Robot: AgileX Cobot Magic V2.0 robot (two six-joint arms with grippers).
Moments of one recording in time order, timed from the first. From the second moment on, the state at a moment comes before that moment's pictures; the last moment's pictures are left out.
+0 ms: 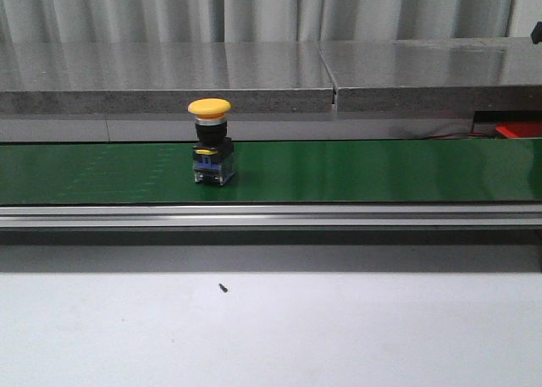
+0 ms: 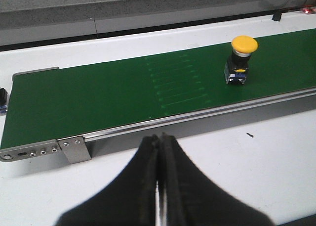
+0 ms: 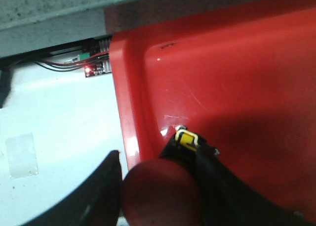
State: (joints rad) left arm -0.17 0.39 -0.64 -0.15 0.80 0.14; right arm -0.31 2.20 -2.01 0.19 0.93 -0.07
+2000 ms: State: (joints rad) left arm -0.17 0.39 -0.64 -0.15 0.80 0.14; right arm -0.05 1.85 -2.00 0.19 1.04 -0.12
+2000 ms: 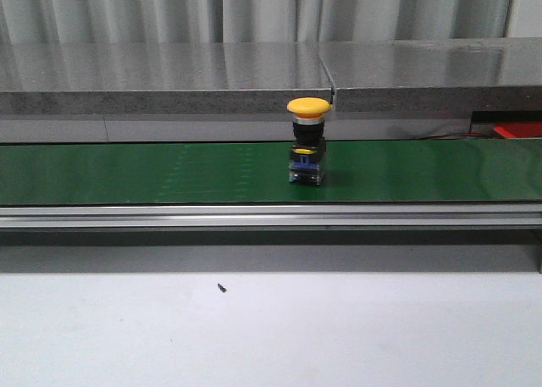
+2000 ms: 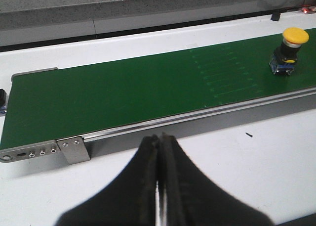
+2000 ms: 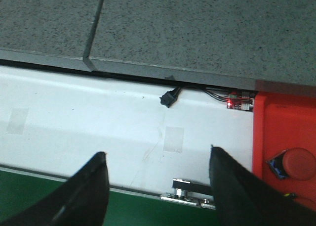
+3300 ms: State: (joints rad) left arm -0.17 0.39 -0.64 -0.15 0.80 0.14; right arm 0.31 1.52 -1.32 0.18 0.86 0.12
